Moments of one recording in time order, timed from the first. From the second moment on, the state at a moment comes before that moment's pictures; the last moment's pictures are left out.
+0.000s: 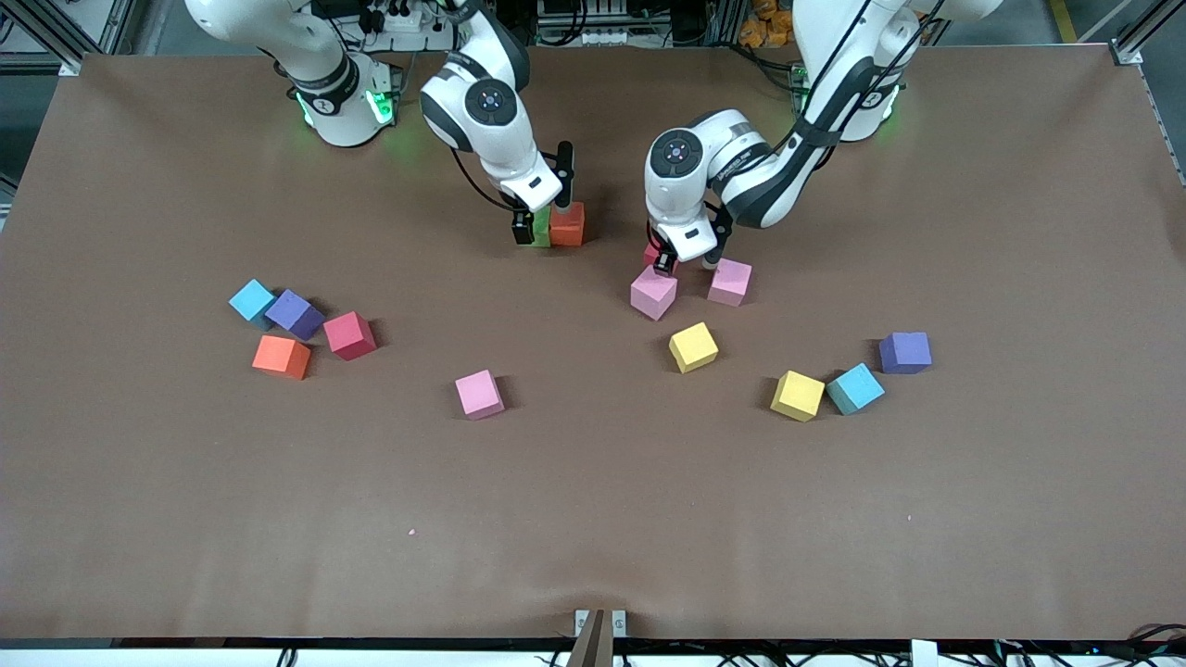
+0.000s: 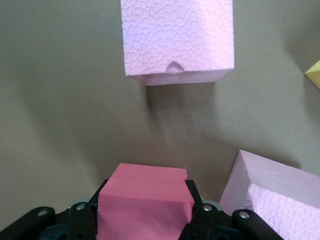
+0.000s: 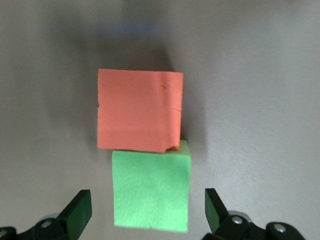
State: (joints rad) left arm -0.44 0.41 -0.40 -2.22 0.25 2.48 -2.24; right arm 0.76 0.19 0.17 -2.42 0.08 2.58 -0.67
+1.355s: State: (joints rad) left arm -0.45 0.39 -0.47 -2.12 0.18 2.40 -2.60; right arm 0.35 0.45 0.18 -2.04 0.08 2.58 -0.39
